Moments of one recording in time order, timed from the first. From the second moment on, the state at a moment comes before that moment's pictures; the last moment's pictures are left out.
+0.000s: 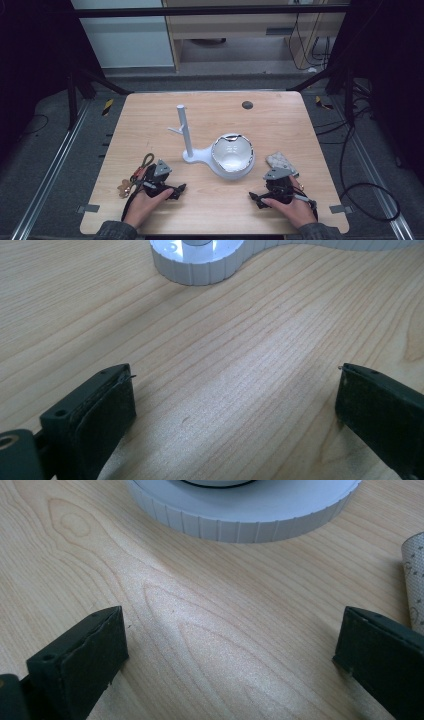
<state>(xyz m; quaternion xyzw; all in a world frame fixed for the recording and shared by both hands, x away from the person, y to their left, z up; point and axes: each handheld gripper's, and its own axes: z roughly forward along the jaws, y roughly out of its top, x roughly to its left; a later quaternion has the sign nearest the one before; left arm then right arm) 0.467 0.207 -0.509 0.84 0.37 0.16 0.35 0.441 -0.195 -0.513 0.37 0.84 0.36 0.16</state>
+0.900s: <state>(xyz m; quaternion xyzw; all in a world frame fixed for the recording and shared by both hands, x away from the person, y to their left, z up) 0.495 0.290 -0.447 0.84 0.44 0.16 0.27 0.441 -0.195 -0.513 0.37 0.84 0.36 0.16</state>
